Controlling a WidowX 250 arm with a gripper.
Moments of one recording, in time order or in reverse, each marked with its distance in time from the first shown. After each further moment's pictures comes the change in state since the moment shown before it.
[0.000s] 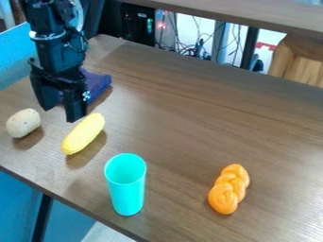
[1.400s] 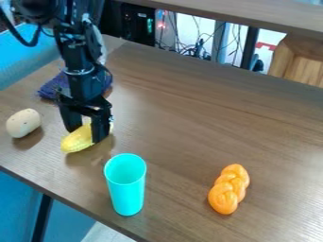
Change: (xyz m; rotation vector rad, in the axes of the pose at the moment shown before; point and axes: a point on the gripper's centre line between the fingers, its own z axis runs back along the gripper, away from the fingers) arm 0.035 -0.001 -0.063 -0.018 0.053 0.068
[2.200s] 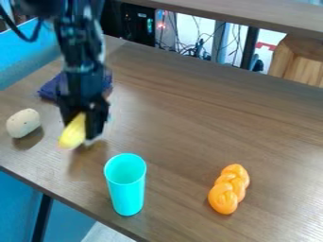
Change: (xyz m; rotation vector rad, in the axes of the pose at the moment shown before) arm -0.002 -0.001 0.016 0.044 -0.007 0.001
